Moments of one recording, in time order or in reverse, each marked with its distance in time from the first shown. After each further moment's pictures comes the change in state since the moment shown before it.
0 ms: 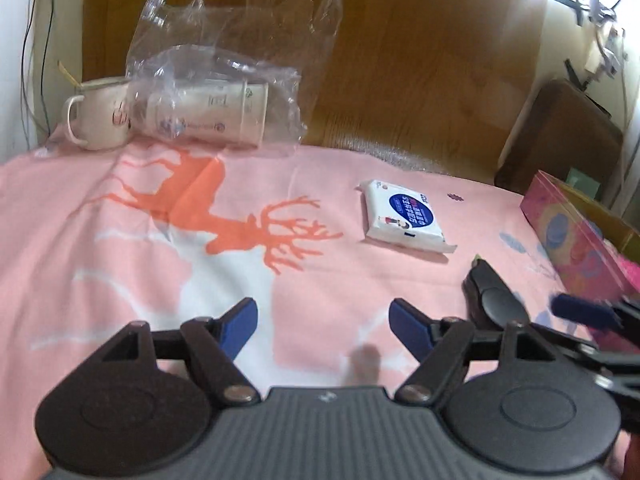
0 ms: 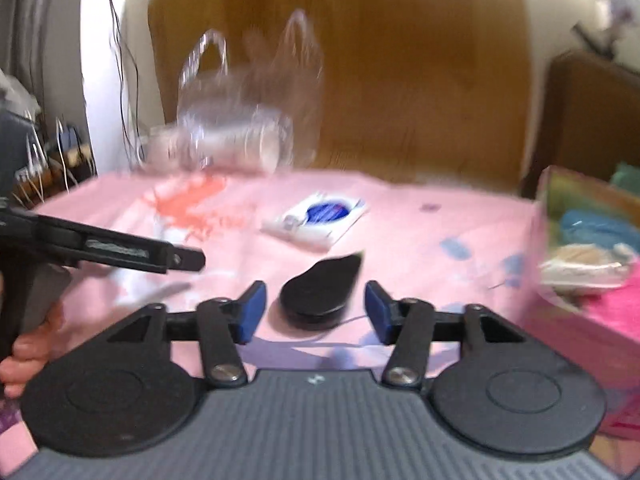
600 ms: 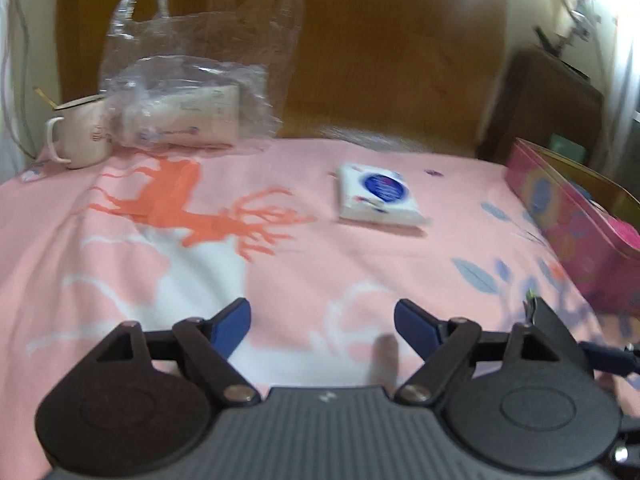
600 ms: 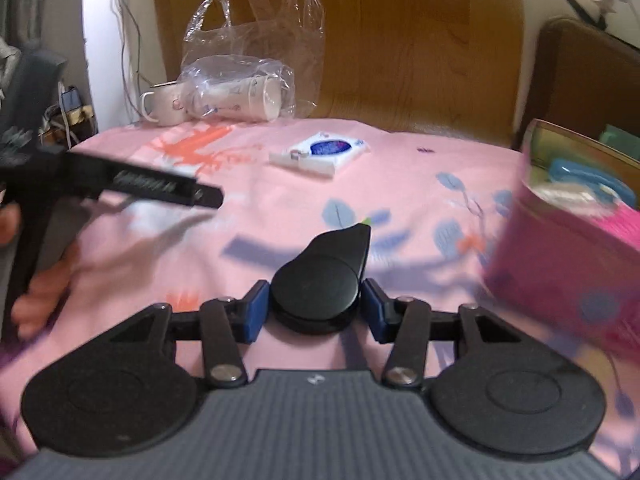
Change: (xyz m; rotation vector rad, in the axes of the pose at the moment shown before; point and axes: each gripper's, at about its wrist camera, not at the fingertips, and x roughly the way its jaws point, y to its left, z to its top) left arm -0.007 -0.026 -0.012 0.092 0.039 -0.027; right arm -0.034 0.014 -0.044 -0.006 0.110 -0.023
